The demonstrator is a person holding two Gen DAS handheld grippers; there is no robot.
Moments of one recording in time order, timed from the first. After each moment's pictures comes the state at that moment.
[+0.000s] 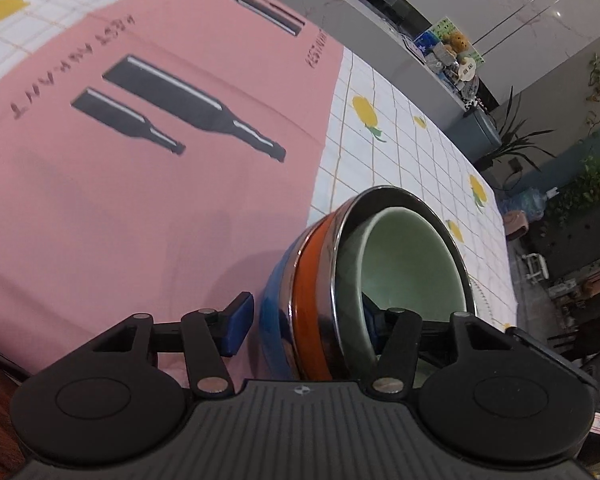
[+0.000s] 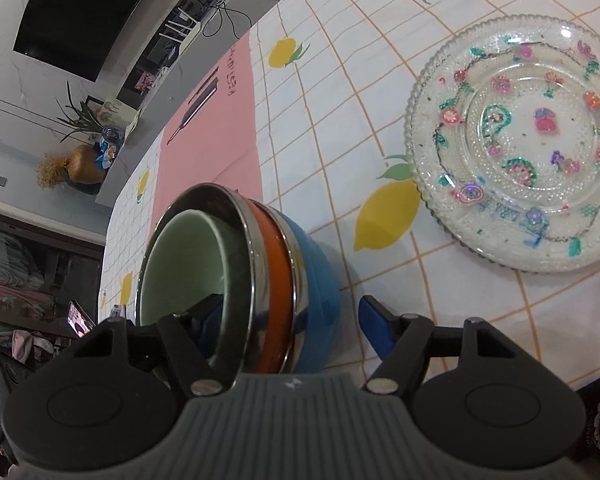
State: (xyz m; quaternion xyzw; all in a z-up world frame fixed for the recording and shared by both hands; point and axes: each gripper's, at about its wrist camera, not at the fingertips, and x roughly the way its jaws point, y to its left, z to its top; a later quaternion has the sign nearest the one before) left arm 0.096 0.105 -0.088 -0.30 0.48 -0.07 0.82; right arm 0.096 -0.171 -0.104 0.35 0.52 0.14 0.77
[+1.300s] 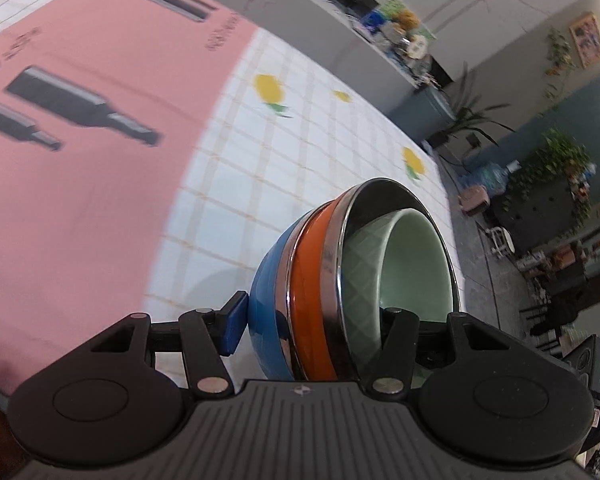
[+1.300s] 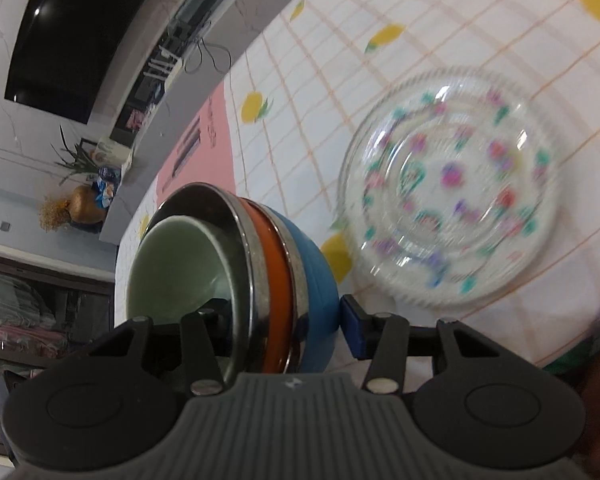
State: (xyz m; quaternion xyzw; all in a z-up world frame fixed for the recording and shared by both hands) left arm 0.109 0.023 -0.052 -0.29 0.47 -0.13 0.82; right arm 0.074 -0.246 -0.074 0.39 0.50 0.11 0.77
